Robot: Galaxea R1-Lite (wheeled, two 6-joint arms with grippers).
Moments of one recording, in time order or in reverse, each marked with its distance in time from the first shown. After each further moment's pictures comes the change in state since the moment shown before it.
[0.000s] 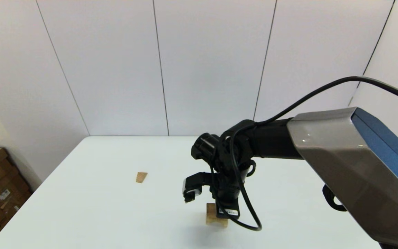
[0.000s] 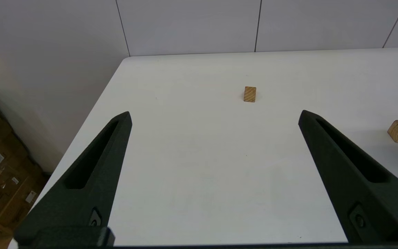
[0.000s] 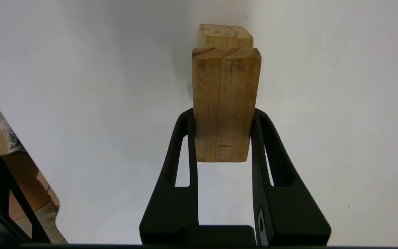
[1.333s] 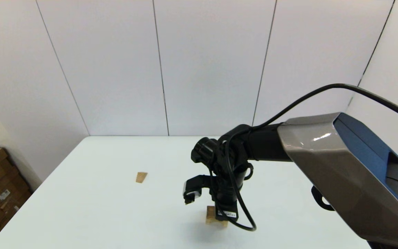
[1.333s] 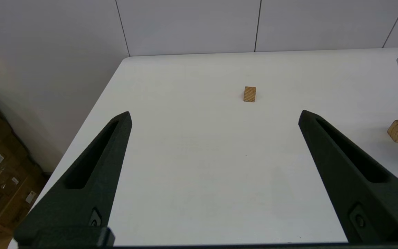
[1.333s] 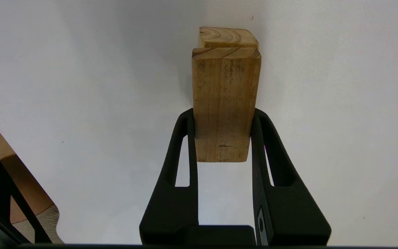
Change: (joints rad) left arm 0.000 0.000 0.000 0.000 0.000 0.000; right arm -0.011 0.040 -0.011 0.000 0.008 0.017
